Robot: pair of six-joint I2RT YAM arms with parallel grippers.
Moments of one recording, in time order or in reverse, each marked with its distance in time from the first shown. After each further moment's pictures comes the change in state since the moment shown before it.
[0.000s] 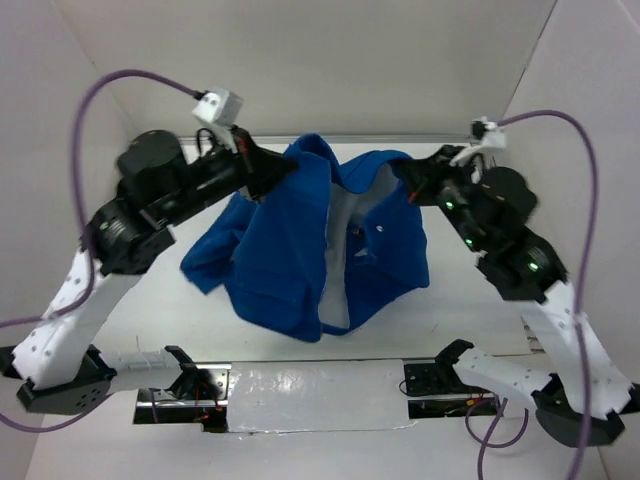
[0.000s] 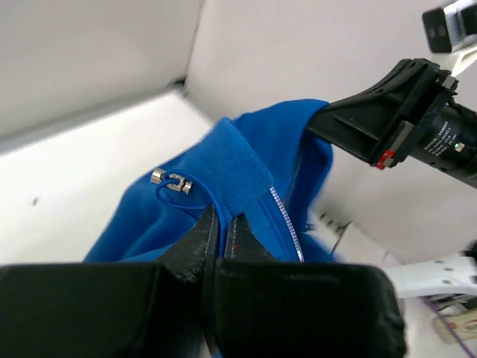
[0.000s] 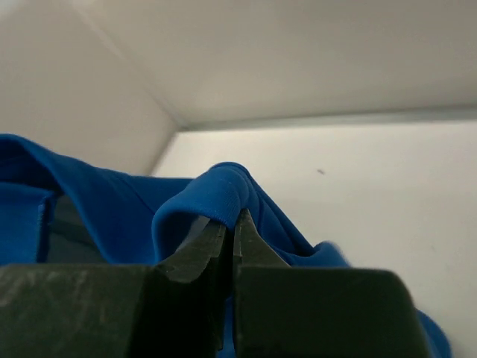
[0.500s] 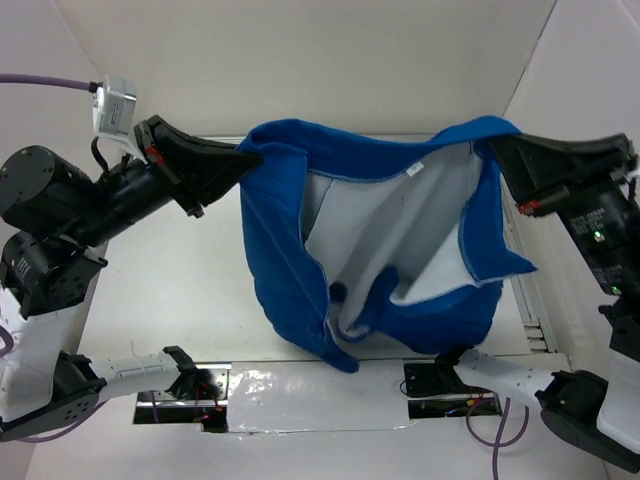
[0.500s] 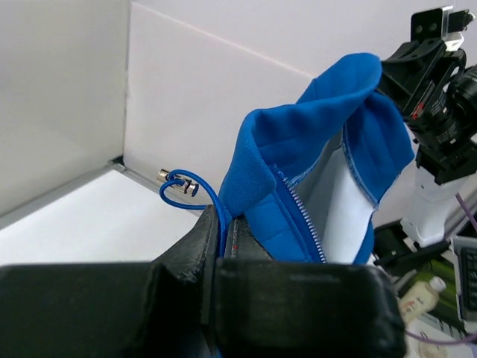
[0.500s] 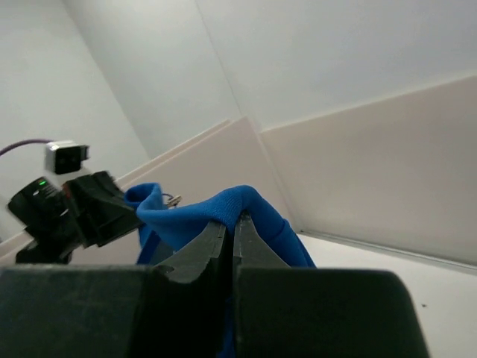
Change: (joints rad) left arm -0.035 -0.109 0.203 -0.004 0.172 -0.026; right arm 0.069 -0.042 0.586 -0.111 -0.216 -0.005
